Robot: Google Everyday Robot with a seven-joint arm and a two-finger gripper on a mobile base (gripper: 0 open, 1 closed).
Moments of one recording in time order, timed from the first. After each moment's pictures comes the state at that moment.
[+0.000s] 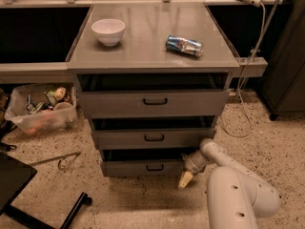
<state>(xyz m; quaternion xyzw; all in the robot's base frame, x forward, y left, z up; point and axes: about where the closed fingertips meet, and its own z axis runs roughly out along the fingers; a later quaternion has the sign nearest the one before) 0.663 -0.174 0.180 -0.60 0.75 0.21 0.19</state>
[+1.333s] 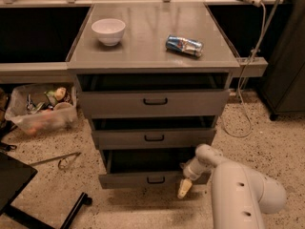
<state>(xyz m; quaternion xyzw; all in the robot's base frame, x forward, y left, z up) 0.618 -0.168 0.169 -0.61 0.76 0.20 0.14</state>
